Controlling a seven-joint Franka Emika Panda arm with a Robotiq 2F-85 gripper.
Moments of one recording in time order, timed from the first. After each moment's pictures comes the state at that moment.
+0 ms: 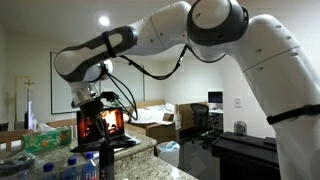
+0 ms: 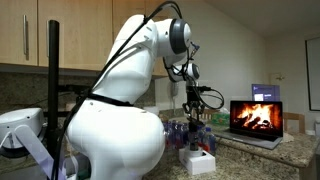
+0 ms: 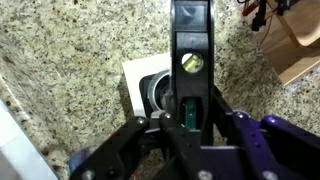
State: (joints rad) arm 0.24 0.37 0.21 -1.53 -0.18 1.54 -0.48
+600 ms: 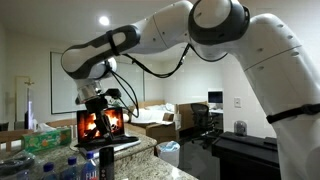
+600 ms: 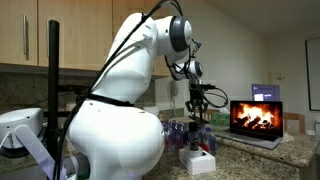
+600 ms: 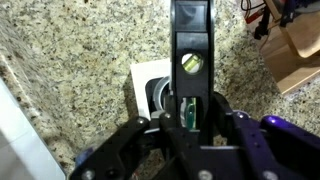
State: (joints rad) arm 0.21 0.36 0.21 -1.53 -0.18 1.54 -0.57
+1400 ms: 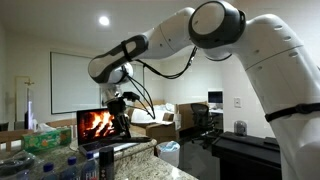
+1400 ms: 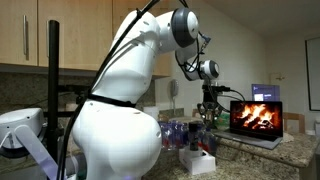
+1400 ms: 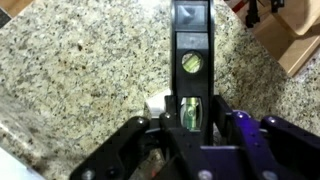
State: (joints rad) arm 0.11 0.34 0.13 -1.59 -0.08 1.54 -0.46
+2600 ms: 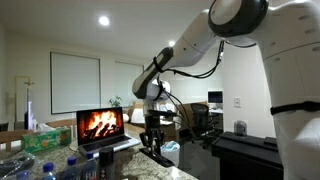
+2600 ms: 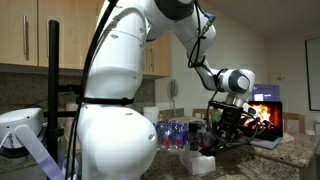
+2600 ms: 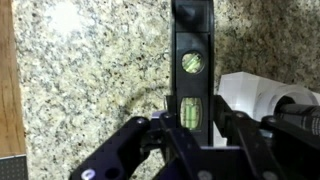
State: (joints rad) arm -0.03 0.14 -0.04 -2.10 0.21 1.87 -0.04
